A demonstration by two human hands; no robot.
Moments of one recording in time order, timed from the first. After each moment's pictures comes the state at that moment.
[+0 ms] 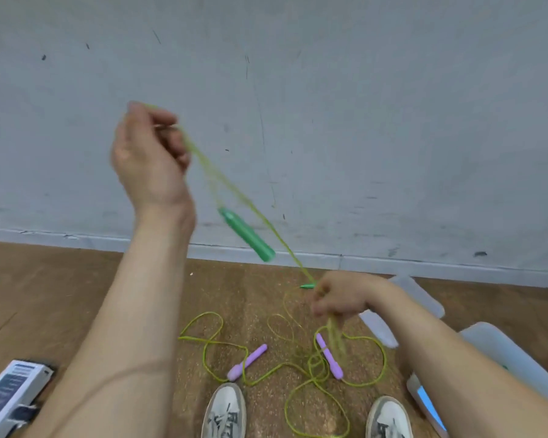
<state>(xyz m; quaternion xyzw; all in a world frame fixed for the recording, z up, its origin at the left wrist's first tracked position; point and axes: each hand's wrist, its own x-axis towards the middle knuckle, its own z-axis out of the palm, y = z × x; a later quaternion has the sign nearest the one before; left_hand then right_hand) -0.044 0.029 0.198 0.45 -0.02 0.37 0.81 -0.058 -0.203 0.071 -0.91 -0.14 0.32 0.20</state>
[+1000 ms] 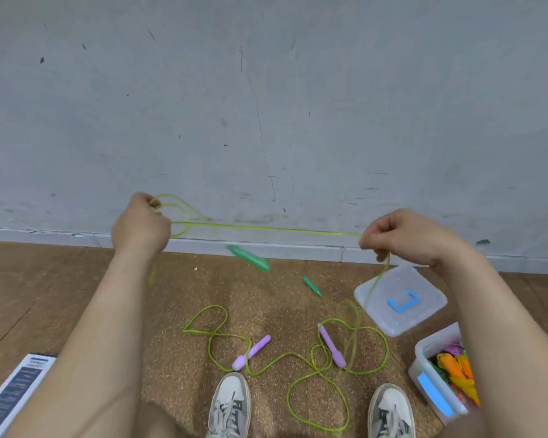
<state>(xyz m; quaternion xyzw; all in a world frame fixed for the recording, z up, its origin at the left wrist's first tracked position) -0.031 0.096 0.114 0.92 0.22 0.16 0.26 -0.074 -0.269 0.135 -0.91 0.02 0.09 0.39</state>
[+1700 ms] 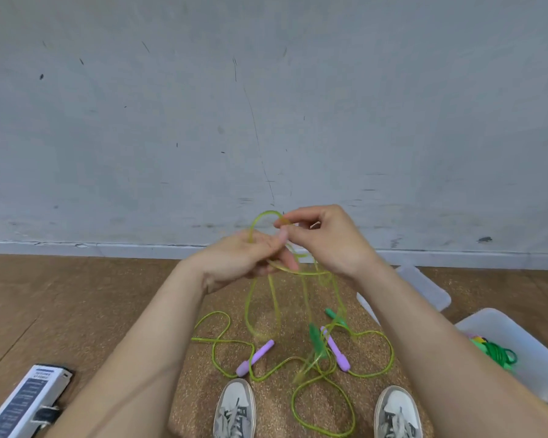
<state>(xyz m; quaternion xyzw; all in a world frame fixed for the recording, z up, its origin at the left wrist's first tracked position) -0.074 -0.011 0.128 0.79 -0.20 -0.22 0.54 -0.078 -0.174 0.130 -0.80 -0.09 -0.02 0.59</state>
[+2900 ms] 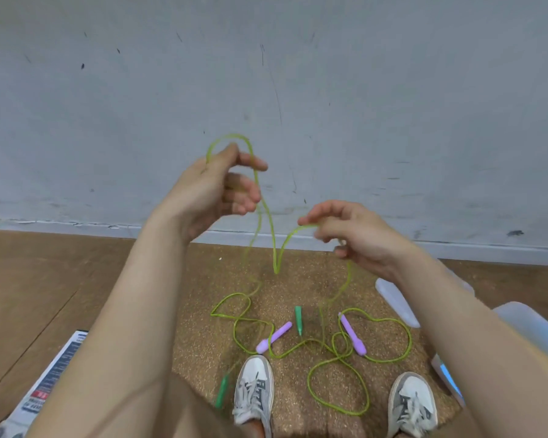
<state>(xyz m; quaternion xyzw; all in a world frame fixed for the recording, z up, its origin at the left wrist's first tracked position) -0.084 0.033 0.189 0.73 -0.04 -0.05 0.68 -0.093 -0.183 0.123 -0.72 -0.05 0.15 0.67</state>
